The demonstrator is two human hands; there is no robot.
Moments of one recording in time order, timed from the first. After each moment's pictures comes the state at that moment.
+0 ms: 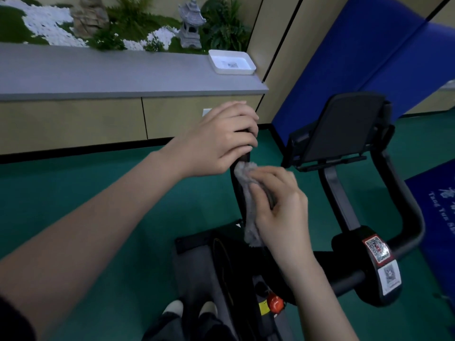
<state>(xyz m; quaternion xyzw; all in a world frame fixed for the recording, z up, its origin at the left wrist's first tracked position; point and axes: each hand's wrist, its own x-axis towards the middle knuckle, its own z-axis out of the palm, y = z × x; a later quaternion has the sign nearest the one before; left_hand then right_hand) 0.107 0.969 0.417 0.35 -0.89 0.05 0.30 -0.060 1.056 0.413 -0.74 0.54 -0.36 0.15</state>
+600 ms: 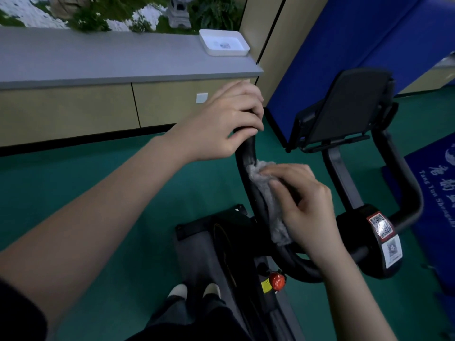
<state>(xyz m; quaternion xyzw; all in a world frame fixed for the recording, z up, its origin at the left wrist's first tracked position) 0.109 0.963 0.410 0.32 -0.88 -0.01 0.35 -0.084 1.069 0.419 -0.77 0.52 -0.32 0.20</state>
